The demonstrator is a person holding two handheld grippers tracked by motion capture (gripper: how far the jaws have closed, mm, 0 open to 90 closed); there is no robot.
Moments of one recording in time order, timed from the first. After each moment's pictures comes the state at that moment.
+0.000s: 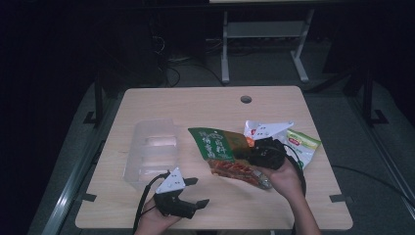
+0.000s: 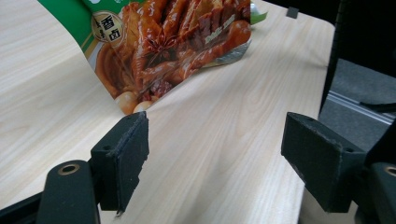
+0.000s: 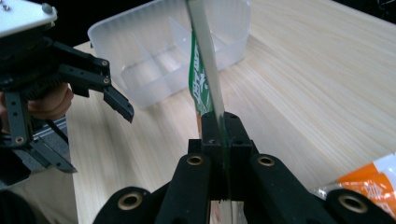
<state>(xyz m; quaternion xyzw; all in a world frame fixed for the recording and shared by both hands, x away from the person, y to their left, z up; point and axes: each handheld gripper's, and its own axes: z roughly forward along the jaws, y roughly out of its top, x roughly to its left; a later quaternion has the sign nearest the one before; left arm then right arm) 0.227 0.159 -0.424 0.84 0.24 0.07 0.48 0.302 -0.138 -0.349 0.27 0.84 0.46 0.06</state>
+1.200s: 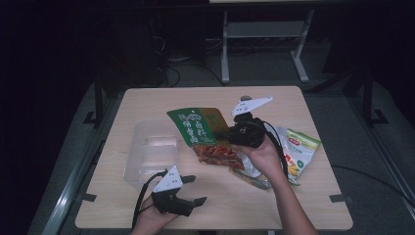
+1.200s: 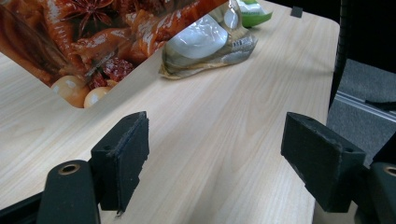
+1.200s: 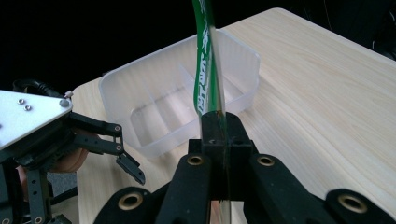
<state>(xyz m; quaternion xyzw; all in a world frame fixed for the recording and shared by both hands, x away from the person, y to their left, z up) 0.233 0.164 -0.426 0.84 0.22 0.08 0.48 0.339 -0.093 -0.308 0.26 0.84 0.48 0.04</state>
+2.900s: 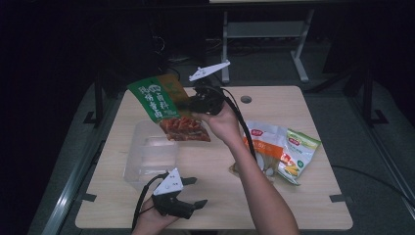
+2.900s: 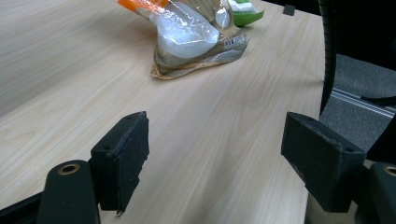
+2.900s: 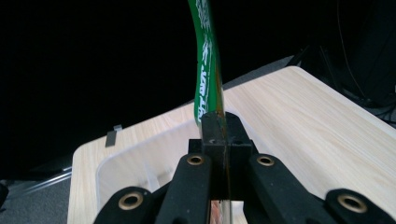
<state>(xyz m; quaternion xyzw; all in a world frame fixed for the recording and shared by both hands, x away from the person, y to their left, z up) 0.228 0.163 -0.427 0.84 0.22 0.07 0.49 0.404 -0.001 -0.261 0.22 0.82 0.52 0.03</state>
